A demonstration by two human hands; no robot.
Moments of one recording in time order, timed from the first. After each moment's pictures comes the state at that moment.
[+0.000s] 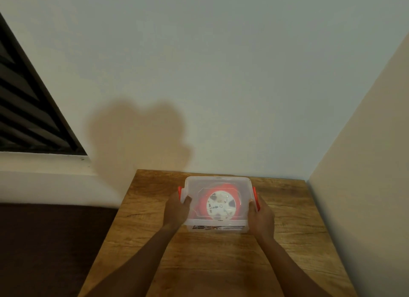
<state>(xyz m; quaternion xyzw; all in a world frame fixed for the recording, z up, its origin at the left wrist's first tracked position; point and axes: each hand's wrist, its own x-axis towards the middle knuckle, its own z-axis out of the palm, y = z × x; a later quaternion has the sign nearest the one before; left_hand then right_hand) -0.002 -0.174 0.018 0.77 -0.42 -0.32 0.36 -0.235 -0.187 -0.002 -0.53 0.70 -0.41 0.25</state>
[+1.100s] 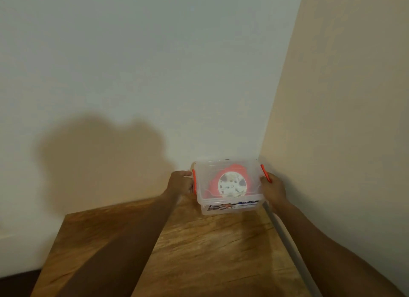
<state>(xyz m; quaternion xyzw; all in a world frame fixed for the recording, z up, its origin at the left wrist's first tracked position) -0.159 -0.314 0.097 0.62 -0.47 -0.51 0.37 -0.448 -0.284 0.049 -0.38 0.71 -0.50 0.33</state>
